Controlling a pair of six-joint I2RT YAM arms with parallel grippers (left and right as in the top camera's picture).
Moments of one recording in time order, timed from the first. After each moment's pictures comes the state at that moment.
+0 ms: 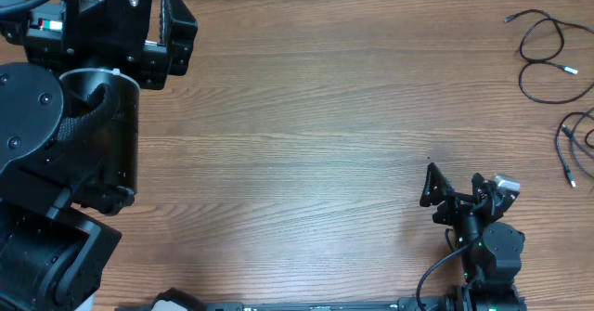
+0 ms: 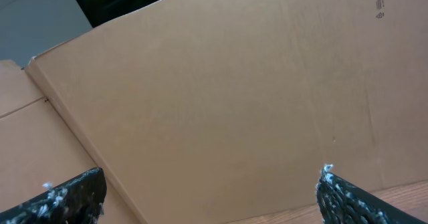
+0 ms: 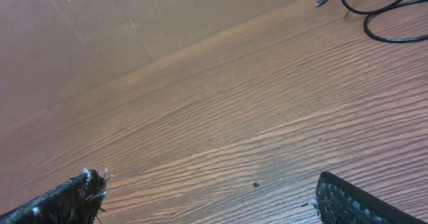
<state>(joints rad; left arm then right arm) -0.46 1.24 2.02 -0.73 -0.54 0.40 -0.01 0.15 0.08 -0.20 -0.02 0.38</state>
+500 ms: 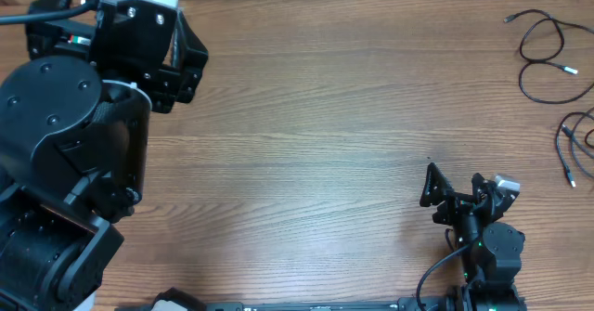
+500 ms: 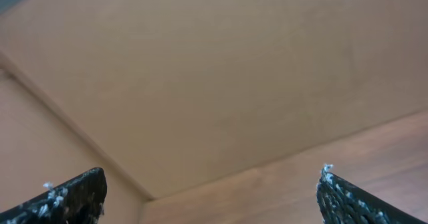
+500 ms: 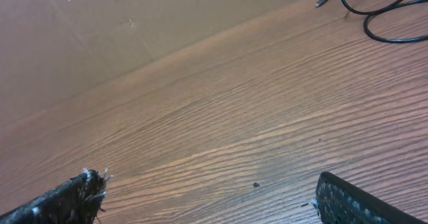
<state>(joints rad) -0.46 1.24 2.01 -0.93 -0.52 0.37 -0.01 0.15 0.08 -0.20 -0.02 0.38</state>
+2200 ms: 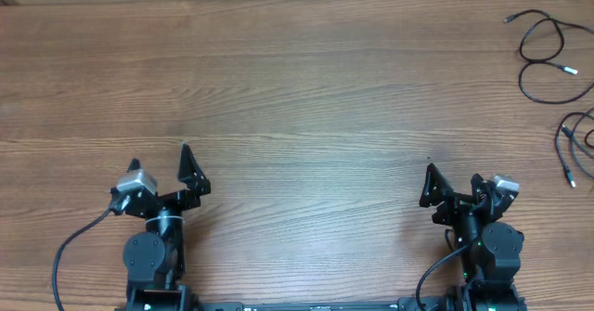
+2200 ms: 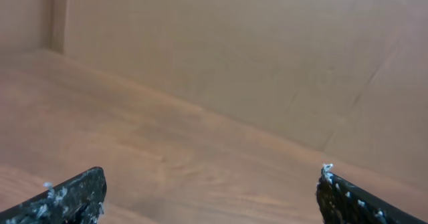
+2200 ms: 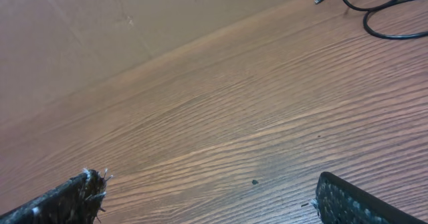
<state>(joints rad) -0.04 0.32 0.10 0.22 -0.19 -0.34 -0.01 0.15 0.08 -0.20 -0.02 0.38</state>
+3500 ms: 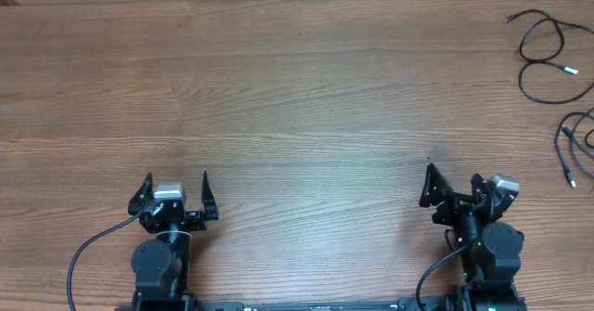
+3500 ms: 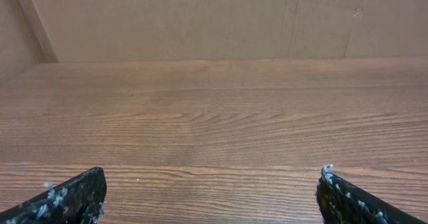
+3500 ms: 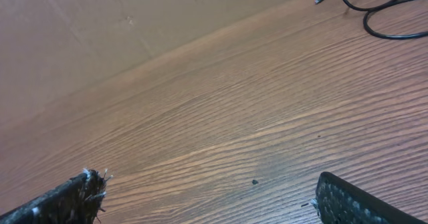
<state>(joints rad) -0.01 0.07 0.01 -0.08 -0.07 0.02 -0.01 0.15 0.08 -0.20 -0.02 0.38</state>
